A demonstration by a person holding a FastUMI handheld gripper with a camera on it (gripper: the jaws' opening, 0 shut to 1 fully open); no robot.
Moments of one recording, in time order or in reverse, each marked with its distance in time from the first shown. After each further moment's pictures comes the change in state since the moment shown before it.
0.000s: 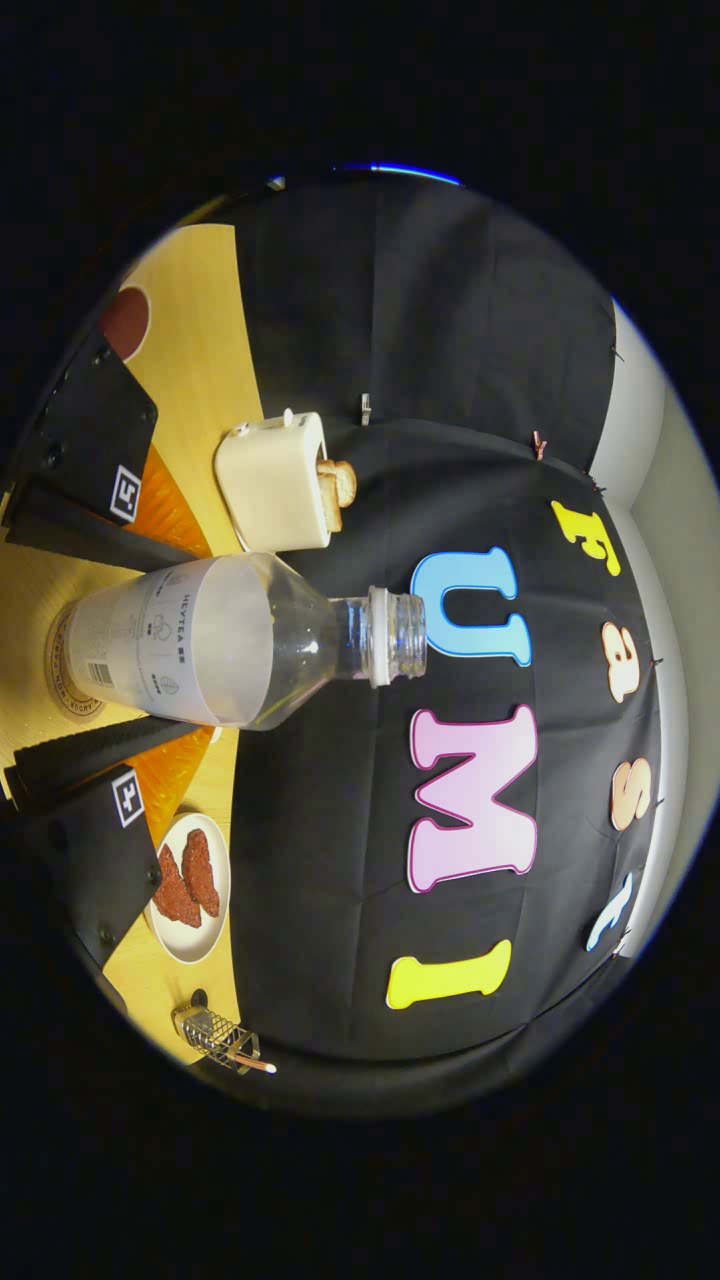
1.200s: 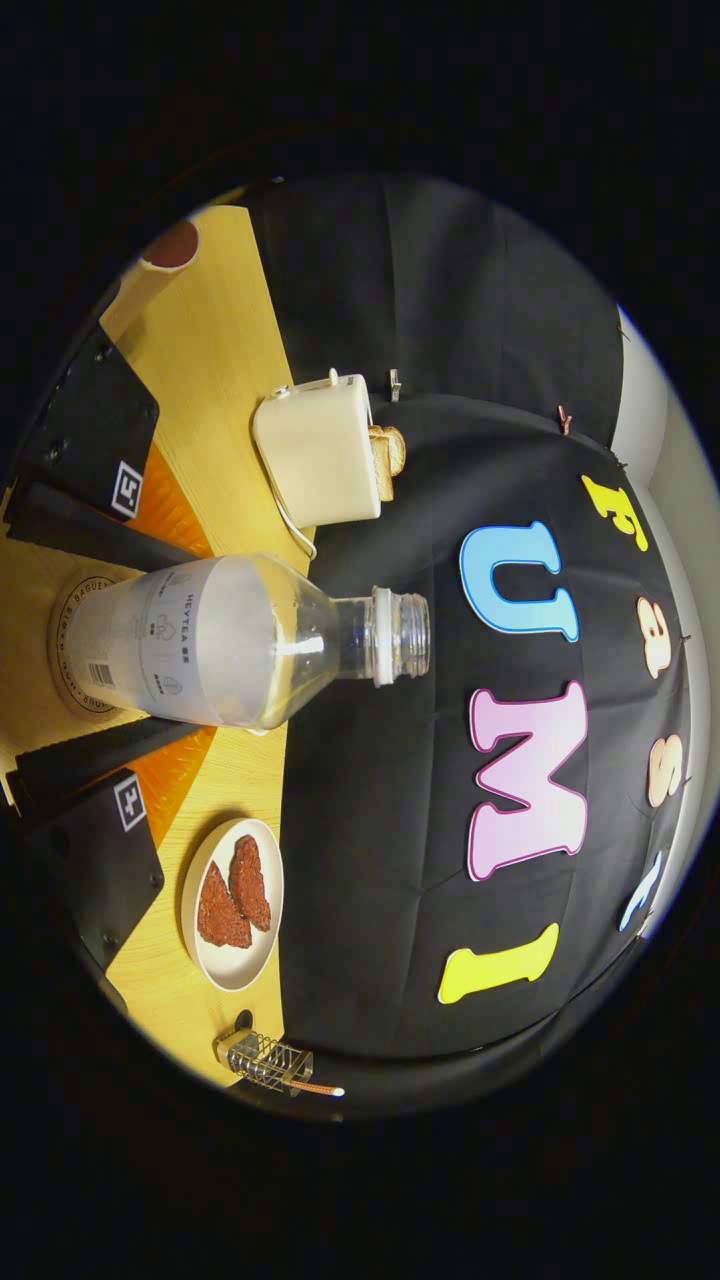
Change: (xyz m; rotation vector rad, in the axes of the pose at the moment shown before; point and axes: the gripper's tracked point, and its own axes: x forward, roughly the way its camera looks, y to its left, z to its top) arm 0.022 -0.008 -0.060 0.031 0.086 -0.020
